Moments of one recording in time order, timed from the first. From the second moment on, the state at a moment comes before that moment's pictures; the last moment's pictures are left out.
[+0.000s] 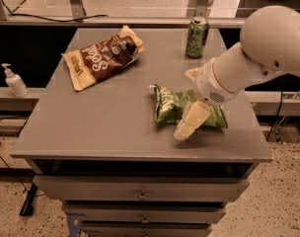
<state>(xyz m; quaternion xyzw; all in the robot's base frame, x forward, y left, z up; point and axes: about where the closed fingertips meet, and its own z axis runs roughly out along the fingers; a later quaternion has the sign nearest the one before) 0.526 -0.089 0.842 -0.61 0.74 0.10 0.28</state>
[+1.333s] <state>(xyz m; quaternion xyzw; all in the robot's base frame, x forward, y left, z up) 0.537 -0.091 0.846 -0.61 0.73 0.10 0.29</state>
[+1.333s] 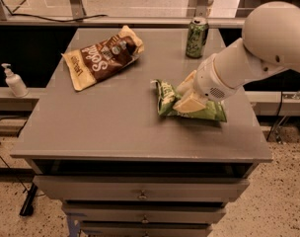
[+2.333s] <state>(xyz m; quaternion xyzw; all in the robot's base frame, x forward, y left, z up) 0.534 -0.100 0.950 -0.60 0.69 0.07 0.40</state>
